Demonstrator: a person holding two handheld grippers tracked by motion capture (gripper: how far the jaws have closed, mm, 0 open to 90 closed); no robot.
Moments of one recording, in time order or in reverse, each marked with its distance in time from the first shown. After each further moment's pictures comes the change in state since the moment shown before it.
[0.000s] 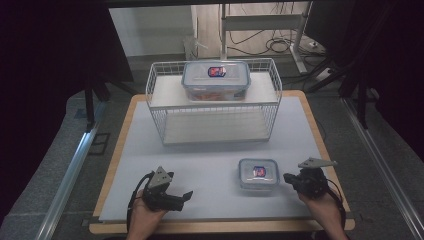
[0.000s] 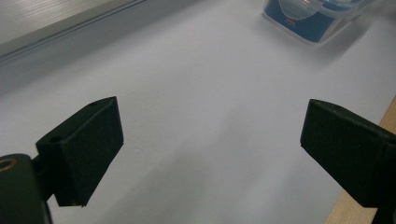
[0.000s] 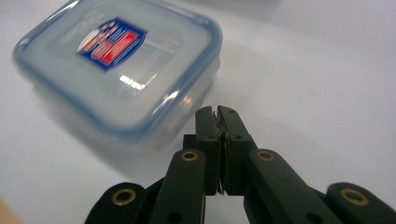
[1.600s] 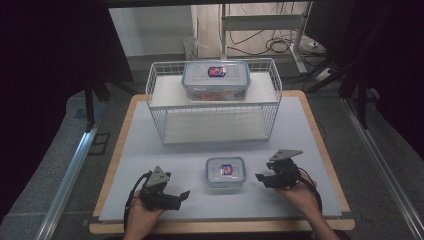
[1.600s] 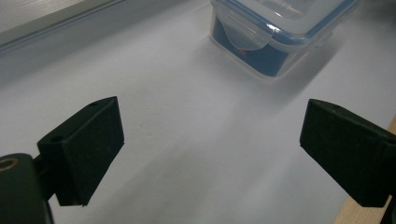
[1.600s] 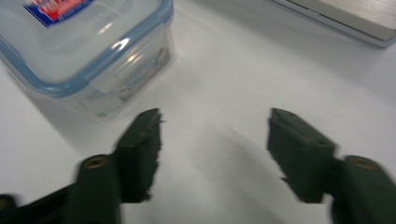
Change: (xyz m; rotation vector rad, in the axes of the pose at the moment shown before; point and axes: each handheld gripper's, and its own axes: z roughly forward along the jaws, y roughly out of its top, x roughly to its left) left arm 0.007 -0.004 -0.001 0.028 0.017 -0.021; right arm 0.029 0.033 0.052 0.031 0.091 -0.167
